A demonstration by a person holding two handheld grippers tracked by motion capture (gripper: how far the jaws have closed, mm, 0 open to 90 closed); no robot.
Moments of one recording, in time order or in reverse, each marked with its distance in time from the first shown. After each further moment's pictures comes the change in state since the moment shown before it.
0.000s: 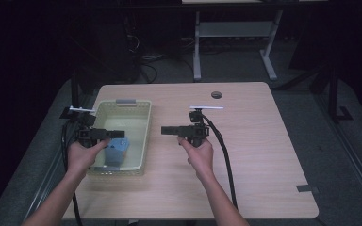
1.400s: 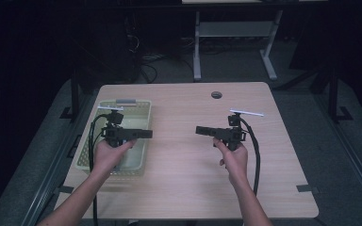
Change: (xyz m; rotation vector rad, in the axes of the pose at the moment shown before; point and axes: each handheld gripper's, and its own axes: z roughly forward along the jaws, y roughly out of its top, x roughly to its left) left arm -0.067 0.002 0.044 0.001 -0.151 0.122; right arm -0.051 -0.013 -0.087 -0.111 -0.058 0.064
